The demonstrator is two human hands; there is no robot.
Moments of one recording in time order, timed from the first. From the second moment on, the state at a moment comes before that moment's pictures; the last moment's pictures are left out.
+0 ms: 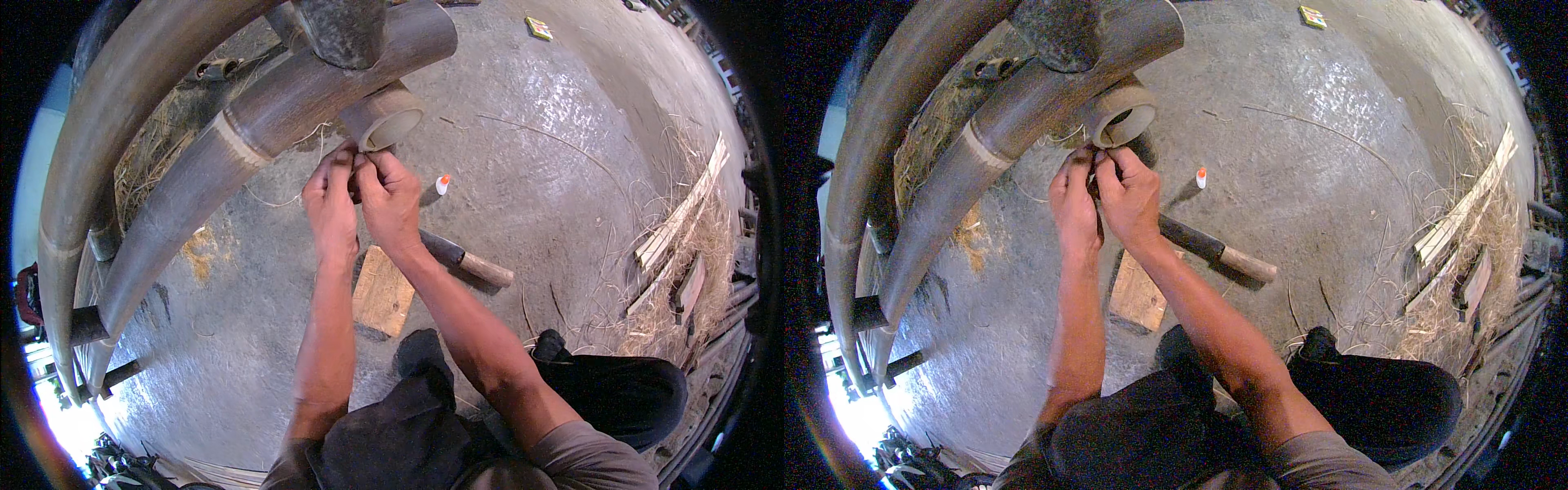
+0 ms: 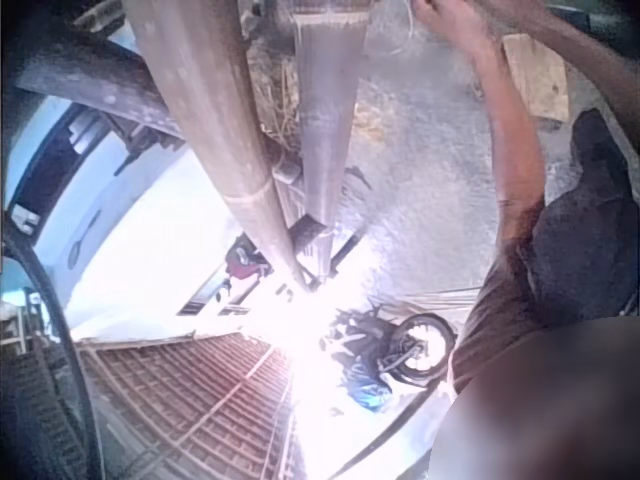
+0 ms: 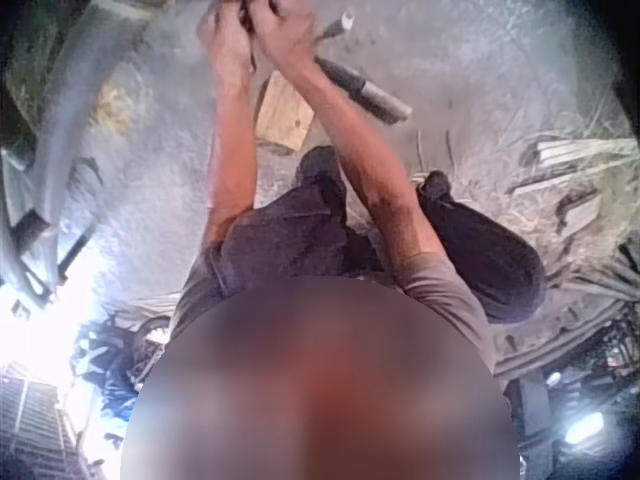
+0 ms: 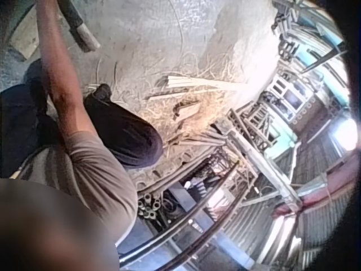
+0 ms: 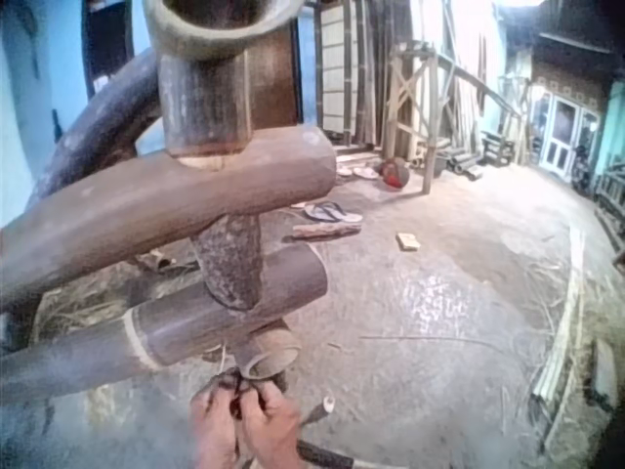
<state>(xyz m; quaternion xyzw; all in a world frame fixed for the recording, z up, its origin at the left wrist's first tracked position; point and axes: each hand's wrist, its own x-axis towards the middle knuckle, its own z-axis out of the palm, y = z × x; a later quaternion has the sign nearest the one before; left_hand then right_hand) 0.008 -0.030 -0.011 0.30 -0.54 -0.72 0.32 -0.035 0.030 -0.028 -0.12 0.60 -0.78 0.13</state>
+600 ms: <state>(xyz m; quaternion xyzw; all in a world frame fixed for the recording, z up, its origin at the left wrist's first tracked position) 0.129 0.000 -0.073 0.10 -0.93 -0.31 0.17 0.003 0.151 -0.096 -0.34 0.76 -0.46 0.32</state>
